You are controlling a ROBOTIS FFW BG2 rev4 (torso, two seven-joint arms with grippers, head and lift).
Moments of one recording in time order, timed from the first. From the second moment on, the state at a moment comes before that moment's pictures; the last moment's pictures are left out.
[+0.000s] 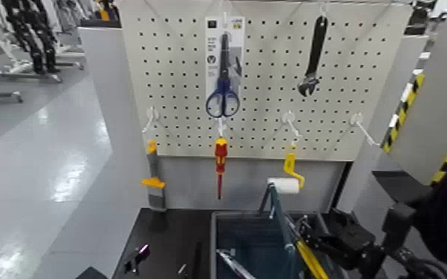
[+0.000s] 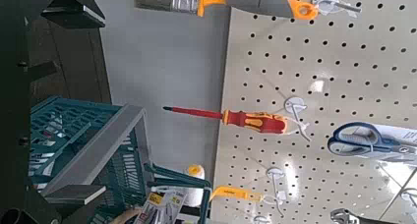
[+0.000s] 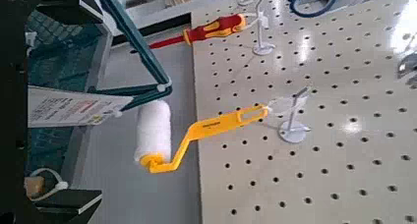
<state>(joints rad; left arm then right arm) 0.24 0.13 -0.11 -1.53 0.23 -0.25 -0.45 0.11 -0.10 -0.13 -1.71 -0.23 0.22 0.65</state>
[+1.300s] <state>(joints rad) 0.25 0.14 -0.10 -1.54 0.23 -0.25 -0.46 0.55 -0.04 0.02 -1.72 -0.22 -0.39 0.13</state>
